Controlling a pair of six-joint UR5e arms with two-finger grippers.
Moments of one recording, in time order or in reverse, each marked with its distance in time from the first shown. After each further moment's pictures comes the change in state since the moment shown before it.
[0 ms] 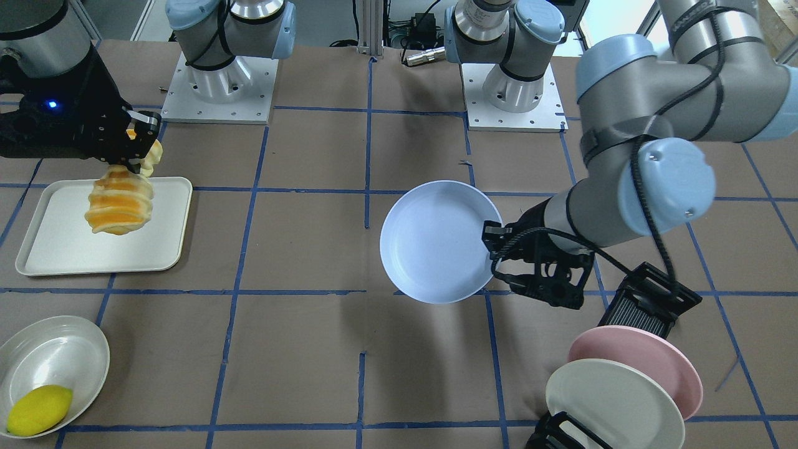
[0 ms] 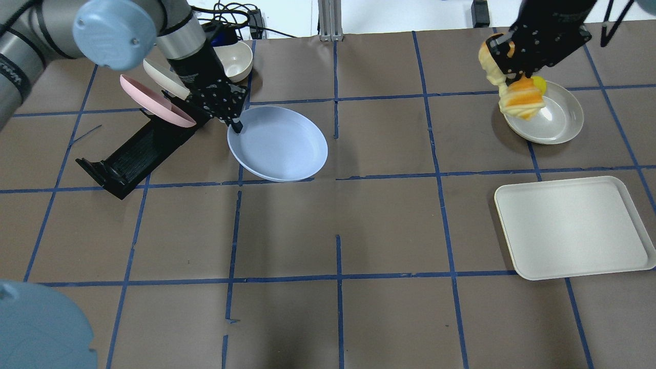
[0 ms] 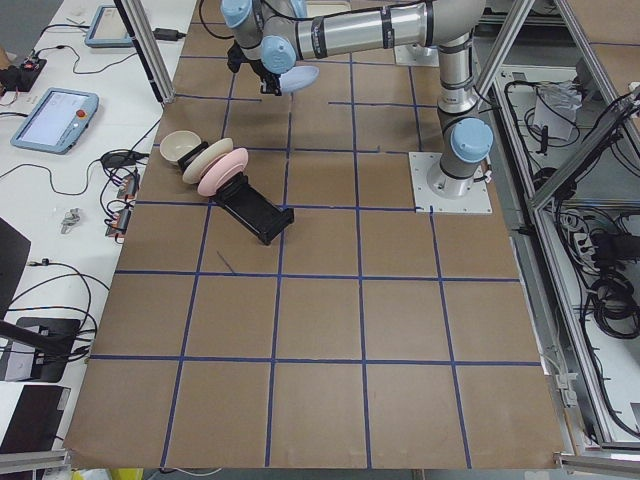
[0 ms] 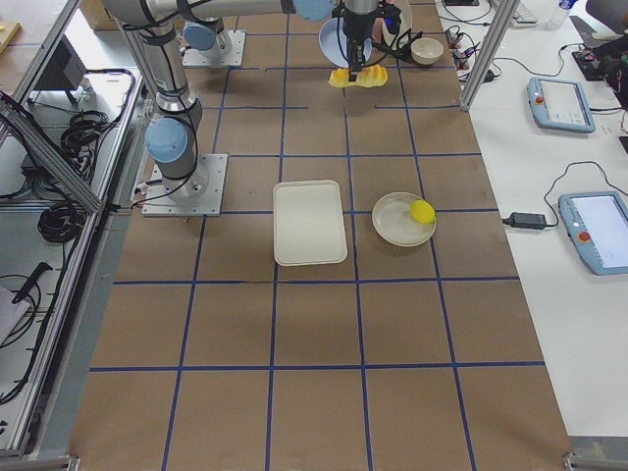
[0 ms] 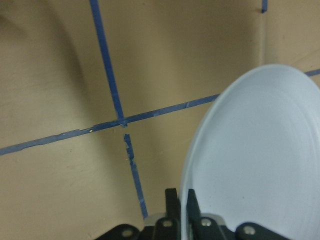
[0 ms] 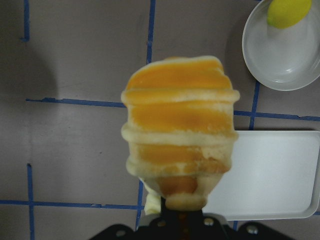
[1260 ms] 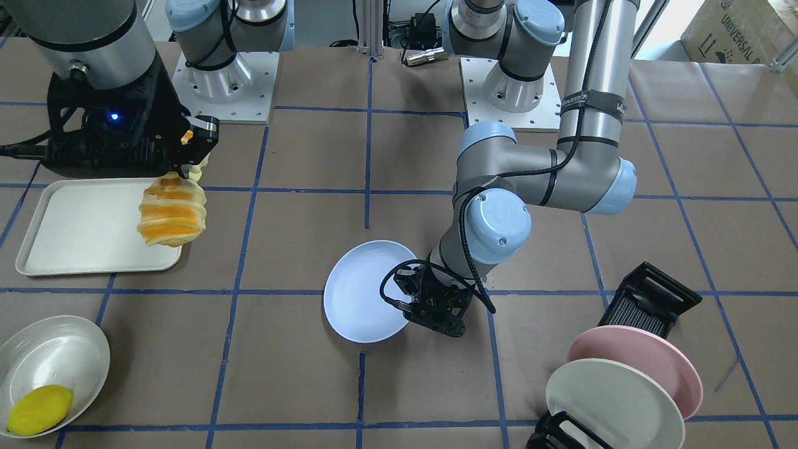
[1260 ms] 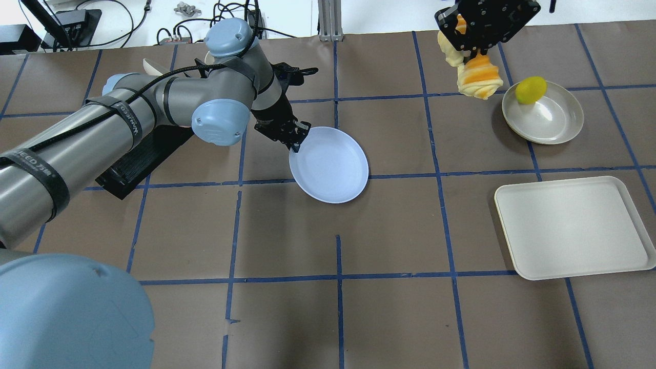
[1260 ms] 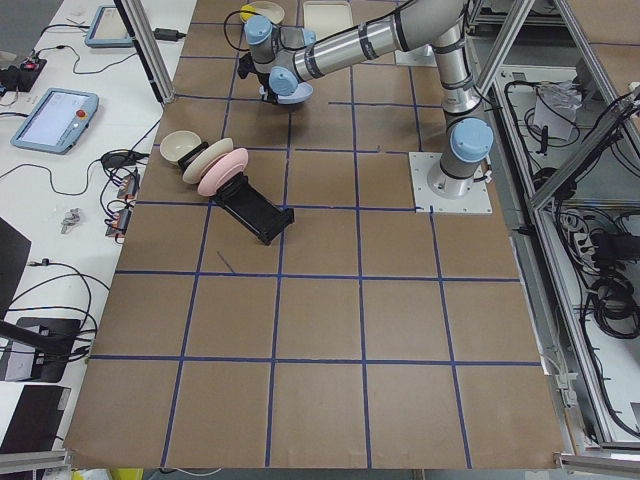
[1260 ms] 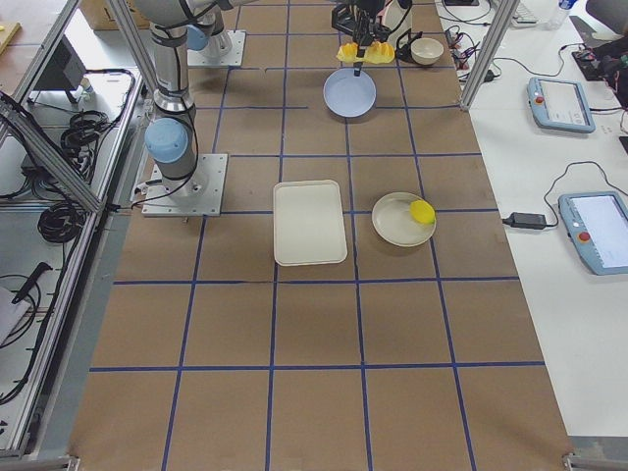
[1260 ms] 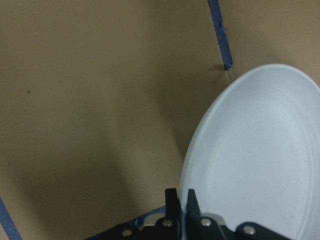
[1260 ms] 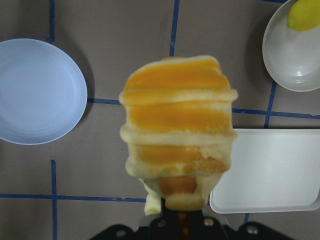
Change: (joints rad) left arm -0.123 -0.114 -0.165 0.452 -0.001 -0.060; right arm 0.079 0.098 -0.153 0.108 -0.010 0.075
